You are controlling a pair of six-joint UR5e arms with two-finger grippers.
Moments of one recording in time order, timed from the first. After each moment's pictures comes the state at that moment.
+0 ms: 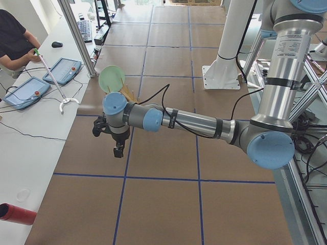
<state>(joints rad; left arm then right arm) -1.50 -1.68 -1.61 -1.60 -2.35 -0.10 1.62 -1.62 1.56 -1.63 2.31 -0.02</state>
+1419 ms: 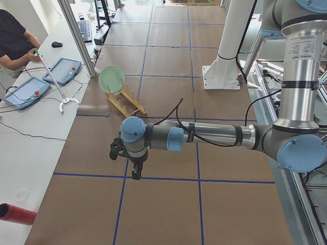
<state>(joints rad) -1.57 -1.55 -1.64 -1.59 -2.37 0.06 1.62 -1.62 1.56 -1.63 2.31 -0.02</state>
